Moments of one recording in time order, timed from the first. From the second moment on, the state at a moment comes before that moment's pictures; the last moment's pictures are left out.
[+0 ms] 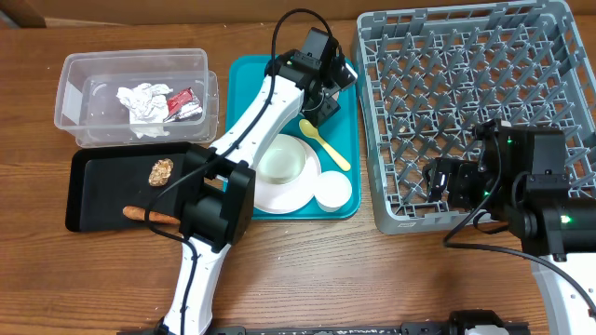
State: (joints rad) left arm -0.48 2.33 2.03 -0.86 0.04 0.42; right arm 0.01 1.05 1.12 -1.06 -0.20 0.15
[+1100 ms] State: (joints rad) left arm -0.51 2.44 2.39 -1.22 -0.15 0.18; right arm 0.01 1.05 1.12 -1.05 -0.20 0.15
